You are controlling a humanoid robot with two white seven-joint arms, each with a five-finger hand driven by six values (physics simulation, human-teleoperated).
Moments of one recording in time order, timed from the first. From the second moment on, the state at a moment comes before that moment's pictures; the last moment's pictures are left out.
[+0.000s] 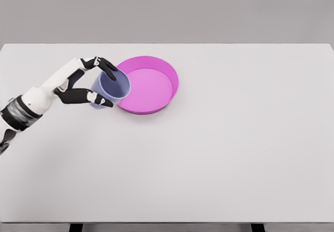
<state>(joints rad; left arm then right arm) -0.41 0.79 -0.64 -1.56 0.47 -0.57 -0.22 -0.01 0.00 -0.08 0.16 0.08 -0.20 0.25</state>
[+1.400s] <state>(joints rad) -0.59 0.37 -0.69 -1.09 0.41 -0.61 -0.17 -0.01 0.00 -0.08 0.16 0.08 -0.20 0.25</state>
